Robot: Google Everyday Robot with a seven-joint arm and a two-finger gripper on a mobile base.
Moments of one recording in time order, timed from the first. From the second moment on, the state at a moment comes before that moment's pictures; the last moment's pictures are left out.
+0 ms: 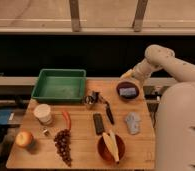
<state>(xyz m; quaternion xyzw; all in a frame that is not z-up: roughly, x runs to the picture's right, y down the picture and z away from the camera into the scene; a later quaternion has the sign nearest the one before) 0.224 -0.041 0.858 -0.25 0.10 0.82 0.51</state>
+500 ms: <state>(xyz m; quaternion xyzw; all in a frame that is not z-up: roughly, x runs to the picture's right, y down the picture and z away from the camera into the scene) 0.229 -0.044 0.903 -0.26 0.12 0.82 0.51</state>
